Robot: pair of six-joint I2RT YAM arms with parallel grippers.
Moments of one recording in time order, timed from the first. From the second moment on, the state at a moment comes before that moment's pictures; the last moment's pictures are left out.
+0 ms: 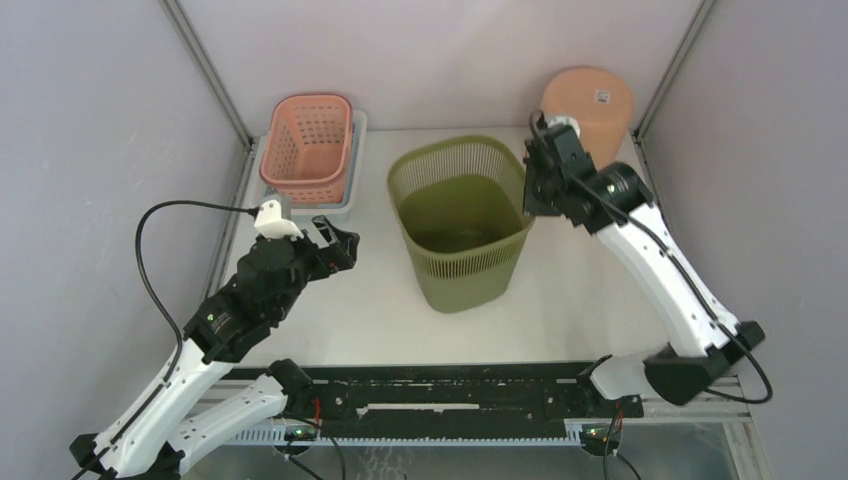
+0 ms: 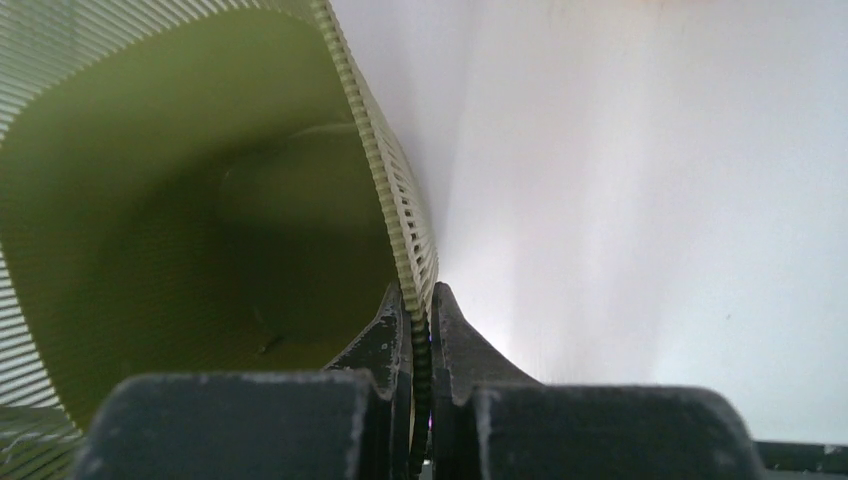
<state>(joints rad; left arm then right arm) -0.71 0.67 0.95 -0.64 -0.47 -0.64 0.53 1.45 1.81 -1.20 0.32 0.45</state>
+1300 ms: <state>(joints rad) -0.70 0.44 1.08 -0.86 -0.57 -0.66 1.05 1.86 2.37 -1.25 0.44 0.61</state>
